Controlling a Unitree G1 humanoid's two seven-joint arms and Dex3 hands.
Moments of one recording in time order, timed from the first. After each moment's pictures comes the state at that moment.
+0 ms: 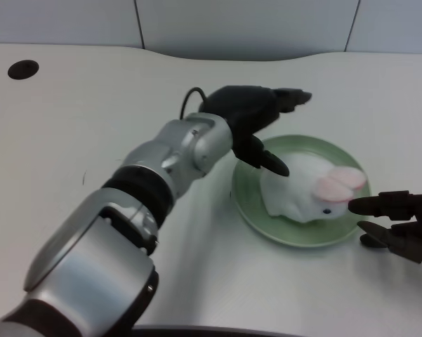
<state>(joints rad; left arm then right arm) -1.15 -0.06 -0.50 1.32 0.61 -0.37 0.02 -0.18 -0.28 0.01 0.38 -0.14 -0.08 0.17</state>
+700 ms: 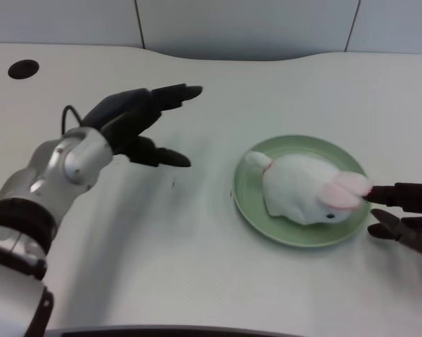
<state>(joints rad) -0.92 0.27 -0.35 1.16 0.47 -0.56 -0.05 -0.20 -0.26 -0.06 0.45 -0.04 -0.17 0.16</state>
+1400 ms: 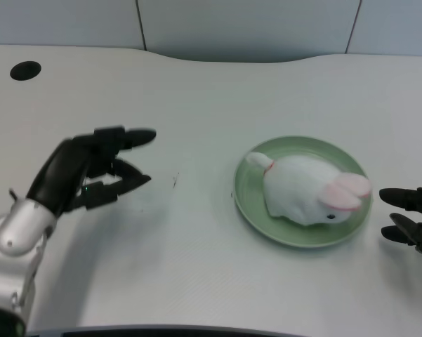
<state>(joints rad) -0.42 0.25 -0.03 0.67 -0.05 -0.36 -0.30 -0.12 -0.26 -0.11 0.42 0.00 -0.23 0.15</state>
